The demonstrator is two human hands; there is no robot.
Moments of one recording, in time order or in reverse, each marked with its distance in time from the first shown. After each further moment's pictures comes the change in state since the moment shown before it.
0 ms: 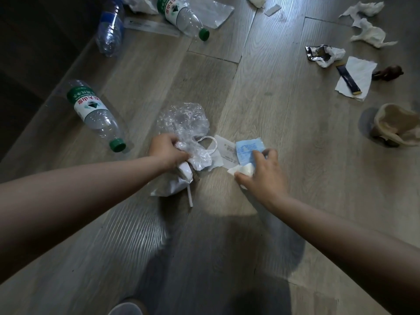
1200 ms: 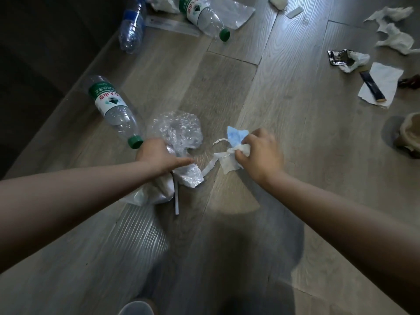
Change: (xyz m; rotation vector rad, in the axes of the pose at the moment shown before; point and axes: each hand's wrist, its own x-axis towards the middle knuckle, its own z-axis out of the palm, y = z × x) left_hand -0.007 -0.043 -0.036 0.222 0.037 -0.016; right_hand 0.042 -0.052 0.000 -0.060 0.073 -0.188
